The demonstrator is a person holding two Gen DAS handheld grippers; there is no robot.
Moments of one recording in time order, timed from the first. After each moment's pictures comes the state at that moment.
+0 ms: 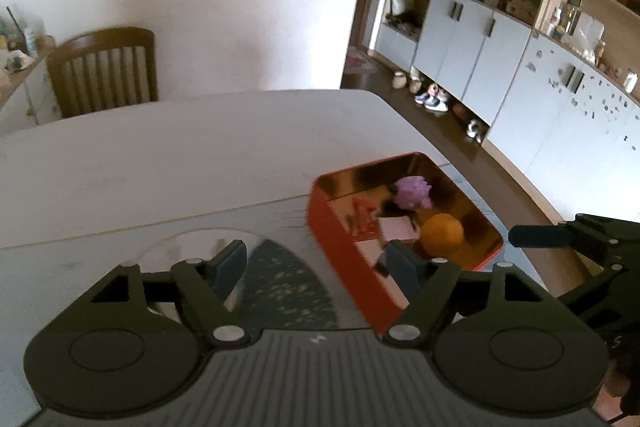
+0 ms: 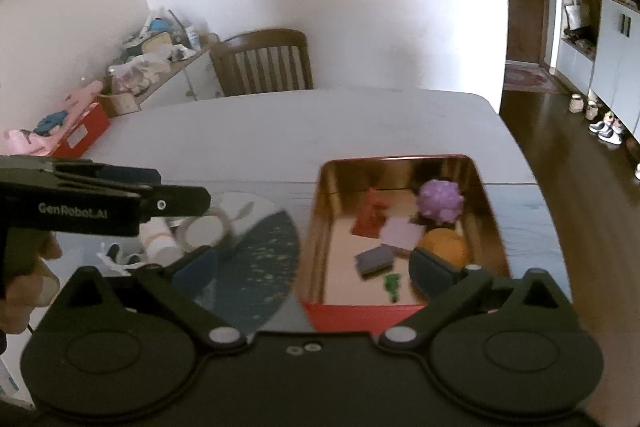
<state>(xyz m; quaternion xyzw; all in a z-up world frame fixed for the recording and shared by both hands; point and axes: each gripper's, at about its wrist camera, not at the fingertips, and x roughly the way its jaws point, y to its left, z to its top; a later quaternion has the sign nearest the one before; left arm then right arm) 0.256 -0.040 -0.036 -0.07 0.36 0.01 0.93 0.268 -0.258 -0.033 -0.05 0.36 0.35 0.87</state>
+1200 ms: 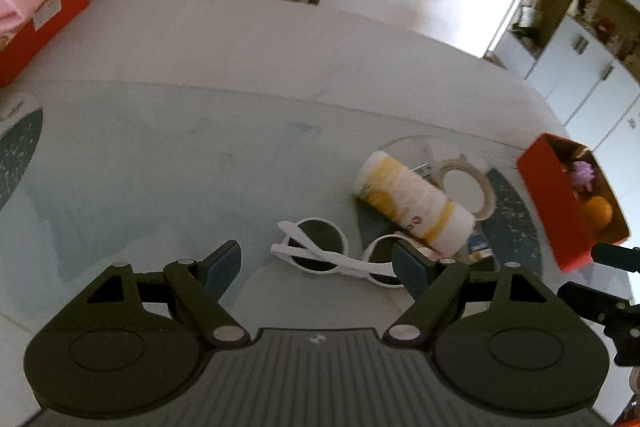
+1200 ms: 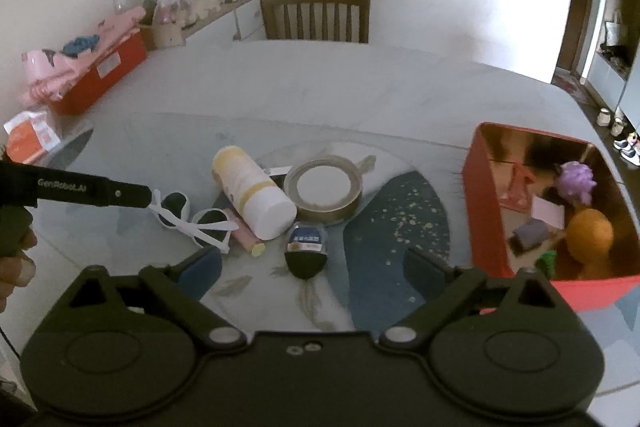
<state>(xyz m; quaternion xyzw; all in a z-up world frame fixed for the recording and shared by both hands) 0.137 0.148 -0.116 -0.19 0.42 0.17 0.87 0.206 -0.116 -0.083 -0.13 0.39 0.36 0.84</state>
